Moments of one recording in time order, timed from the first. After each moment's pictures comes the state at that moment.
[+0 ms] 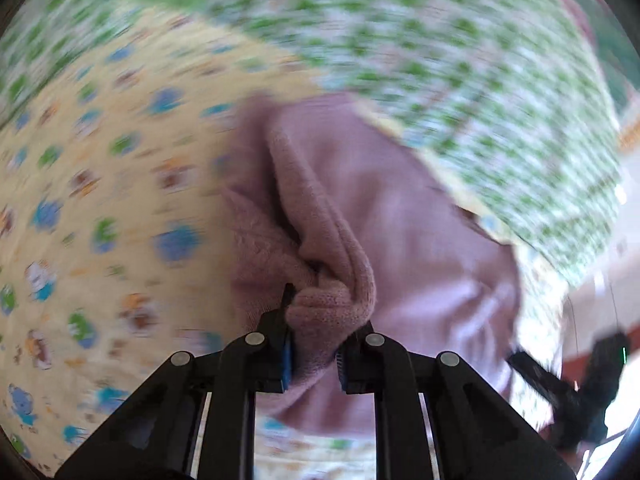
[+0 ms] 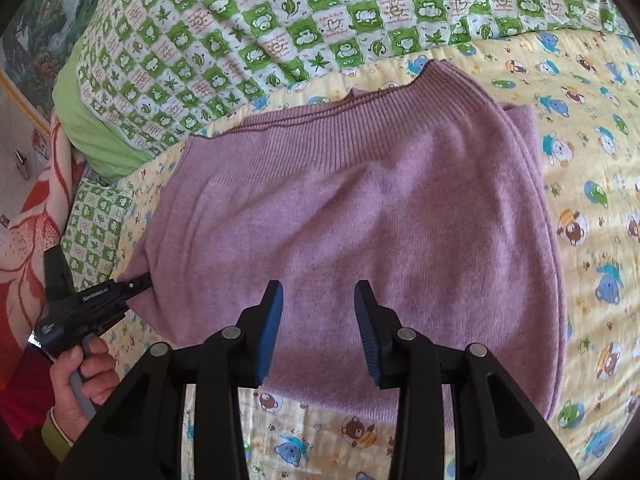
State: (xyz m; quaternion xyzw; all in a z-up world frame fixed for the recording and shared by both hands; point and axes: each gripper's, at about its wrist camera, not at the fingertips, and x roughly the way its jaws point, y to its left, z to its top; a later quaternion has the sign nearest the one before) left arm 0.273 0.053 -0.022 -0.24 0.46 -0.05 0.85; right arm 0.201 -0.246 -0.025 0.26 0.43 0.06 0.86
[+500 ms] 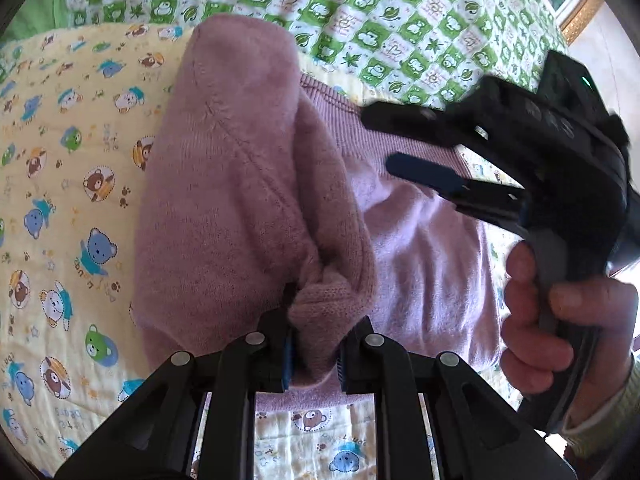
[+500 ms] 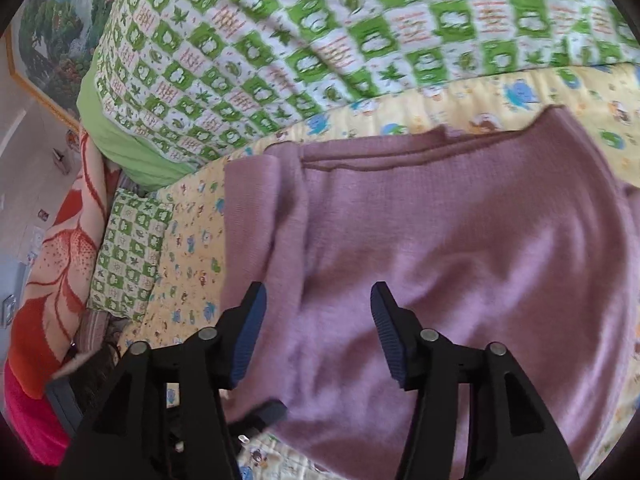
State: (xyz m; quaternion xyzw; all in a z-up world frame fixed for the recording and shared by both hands) left arm 0.269 -0.067 -0.045 -0.16 0.50 -0.15 0.84; right arm 0.300 -0.226 -0.016 0.29 0.44 0.16 0.83
